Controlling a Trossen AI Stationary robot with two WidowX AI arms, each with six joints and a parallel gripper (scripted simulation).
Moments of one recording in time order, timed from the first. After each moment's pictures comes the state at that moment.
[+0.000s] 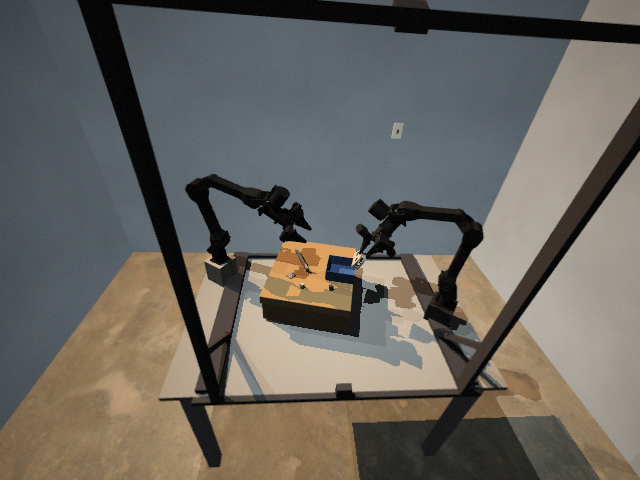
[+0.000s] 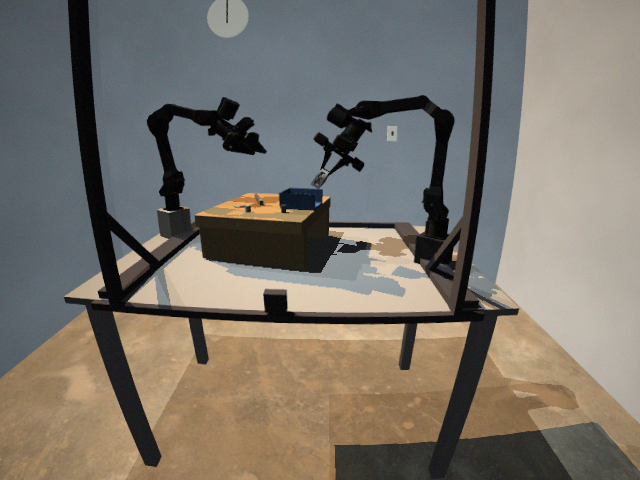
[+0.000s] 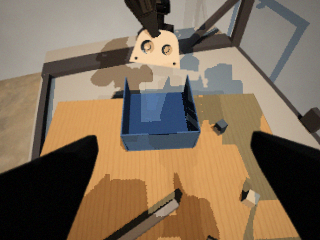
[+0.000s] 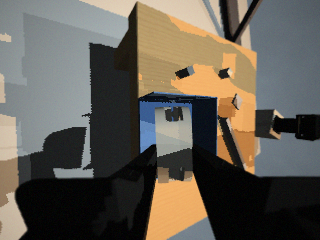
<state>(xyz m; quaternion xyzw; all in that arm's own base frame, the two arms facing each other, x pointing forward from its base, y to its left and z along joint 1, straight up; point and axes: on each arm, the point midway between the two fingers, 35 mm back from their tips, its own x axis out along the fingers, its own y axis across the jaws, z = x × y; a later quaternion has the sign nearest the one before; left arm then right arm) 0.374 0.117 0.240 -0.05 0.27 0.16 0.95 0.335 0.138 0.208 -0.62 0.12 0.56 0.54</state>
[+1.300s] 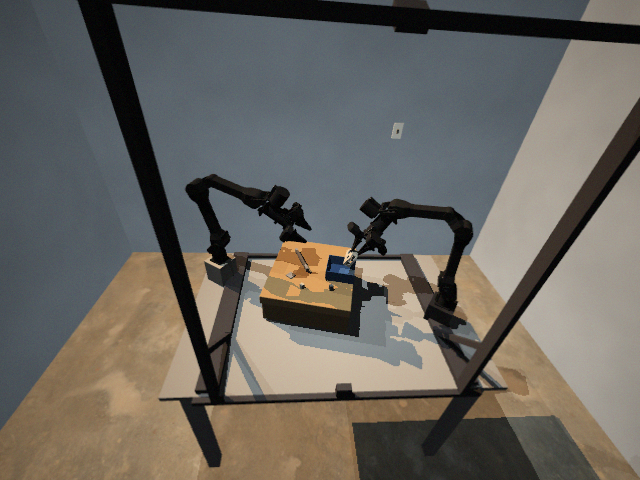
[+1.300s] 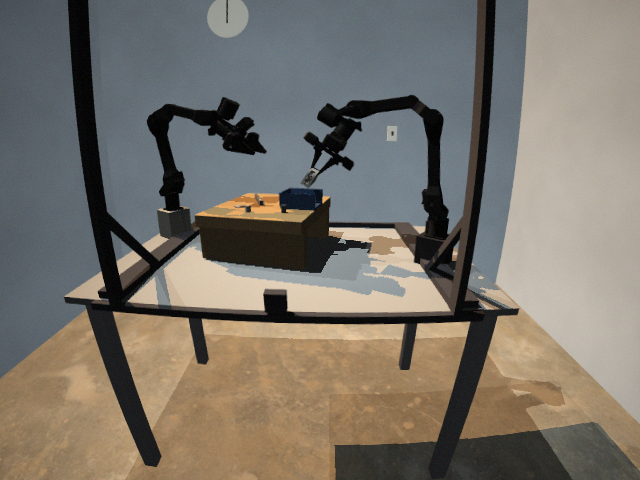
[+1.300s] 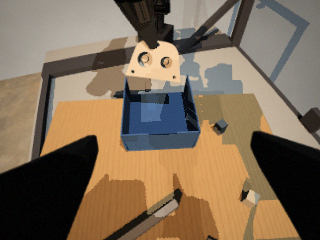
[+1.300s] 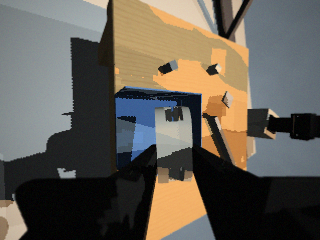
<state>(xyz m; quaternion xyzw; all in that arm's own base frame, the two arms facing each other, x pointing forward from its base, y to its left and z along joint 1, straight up) 0.374 0.117 0.240 -0.05 0.27 0.16 0.95 0.368 0.149 0.210 -0.62 0.12 0.55 0.54</state>
